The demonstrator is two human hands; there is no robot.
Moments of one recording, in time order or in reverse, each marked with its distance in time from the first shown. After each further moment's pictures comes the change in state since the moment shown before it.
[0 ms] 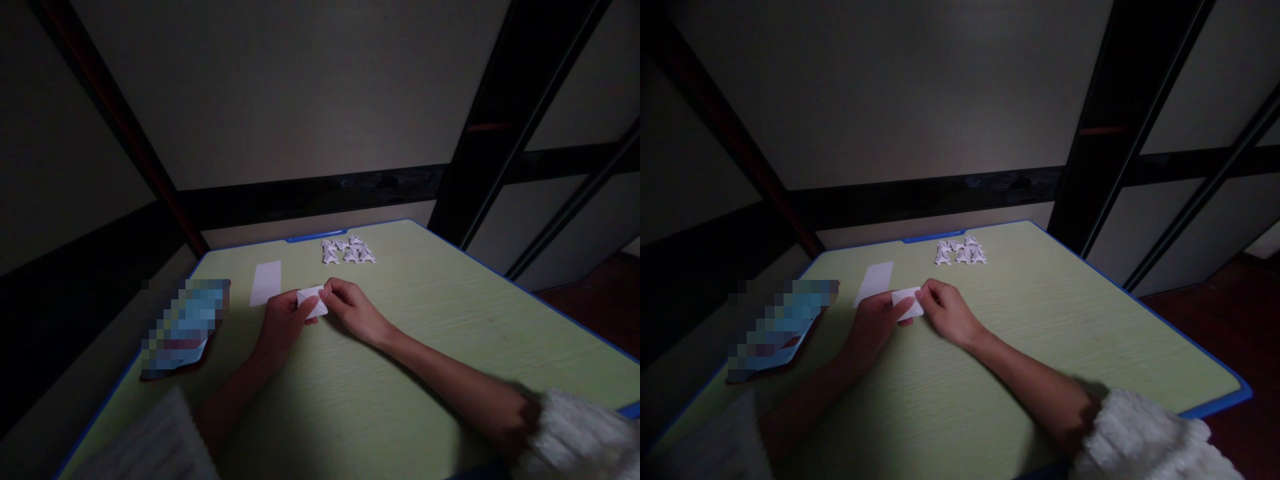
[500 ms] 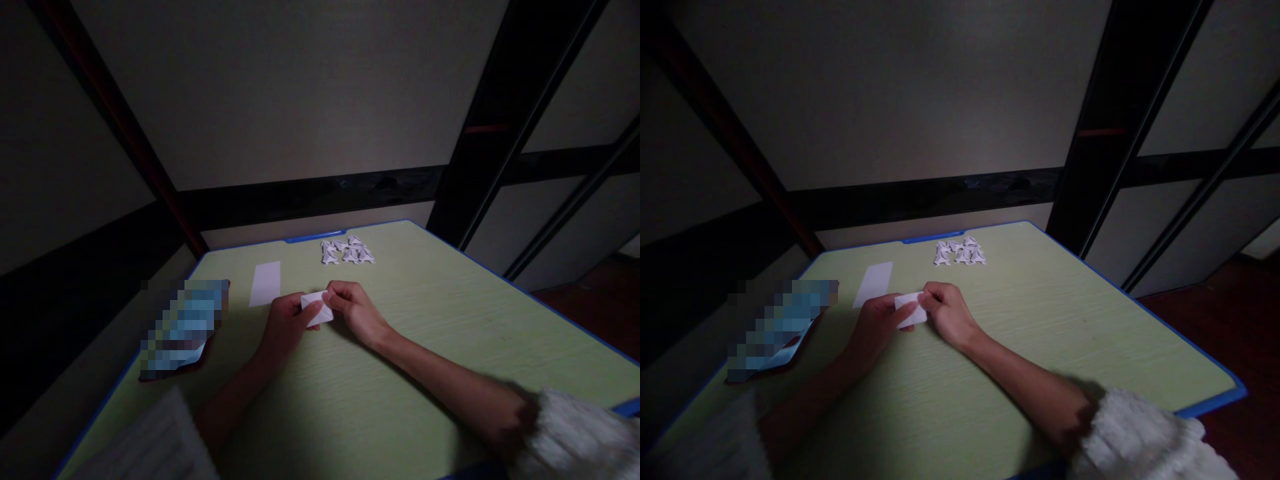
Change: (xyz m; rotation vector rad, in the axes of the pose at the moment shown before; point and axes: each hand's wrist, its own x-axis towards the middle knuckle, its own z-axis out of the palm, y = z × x) left_hand -0.001 0.002 0.001 -0.036 -0.083 -0.016; right_hand -0.004 -0.004 0.001 0.049 0.020 0.076
